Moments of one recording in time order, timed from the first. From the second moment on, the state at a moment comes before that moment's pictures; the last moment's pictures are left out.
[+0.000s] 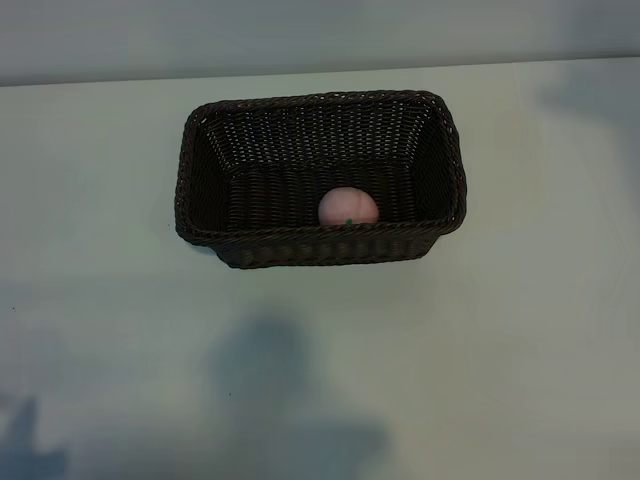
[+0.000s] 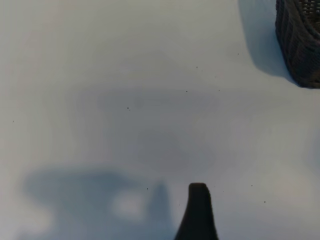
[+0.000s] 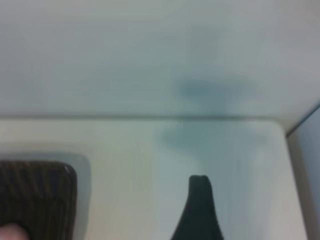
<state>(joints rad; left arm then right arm) 0.11 -0.01 -0.50 -0.10 1.09 0.03 -0.13 1.19 -1.82 0.01 1.22 0.02</state>
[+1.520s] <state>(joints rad) 0.11 -0.01 -0.50 -0.10 1.09 0.03 -0.13 -0.01 -0.52 -0.02 1.06 0.04</state>
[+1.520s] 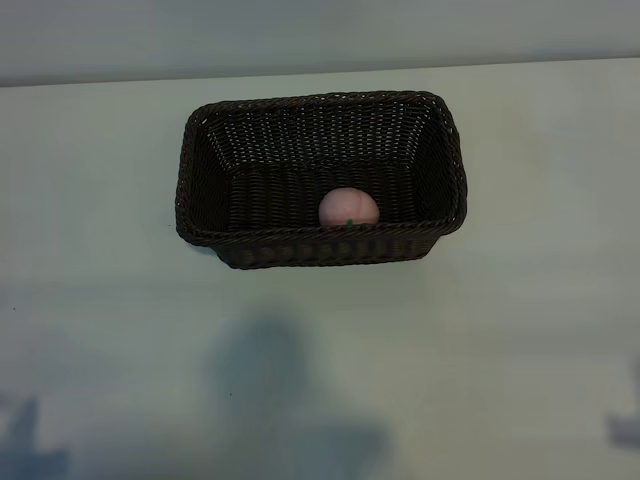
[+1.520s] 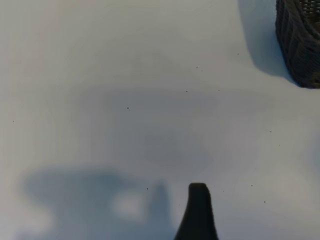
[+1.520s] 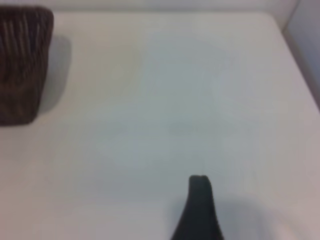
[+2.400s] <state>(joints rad) 0.11 -0.01 -0.50 -0.10 1.09 0.03 -0.08 -0.01 -0.49 -0.02 1.06 0.04</state>
